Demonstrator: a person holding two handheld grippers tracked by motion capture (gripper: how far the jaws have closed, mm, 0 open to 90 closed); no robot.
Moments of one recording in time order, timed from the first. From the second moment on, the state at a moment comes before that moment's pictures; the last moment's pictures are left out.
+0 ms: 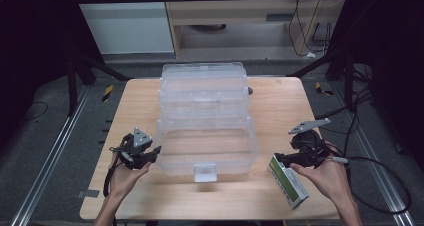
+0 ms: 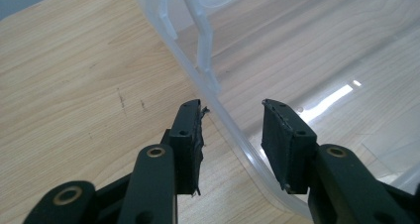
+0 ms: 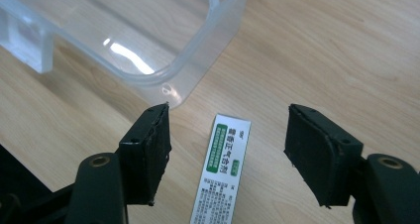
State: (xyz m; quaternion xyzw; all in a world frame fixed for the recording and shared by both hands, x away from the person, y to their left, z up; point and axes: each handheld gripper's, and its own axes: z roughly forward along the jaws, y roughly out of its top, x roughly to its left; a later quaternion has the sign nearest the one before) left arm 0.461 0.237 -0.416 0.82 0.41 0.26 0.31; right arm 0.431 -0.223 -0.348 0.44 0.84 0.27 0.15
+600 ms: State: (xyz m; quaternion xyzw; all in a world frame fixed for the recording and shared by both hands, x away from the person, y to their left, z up) left arm 0.462 0.236 -0.418 0.82 0.41 0.26 0.31; right arm 0.429 -0.217 -0.356 0.43 0.87 0.21 0.12
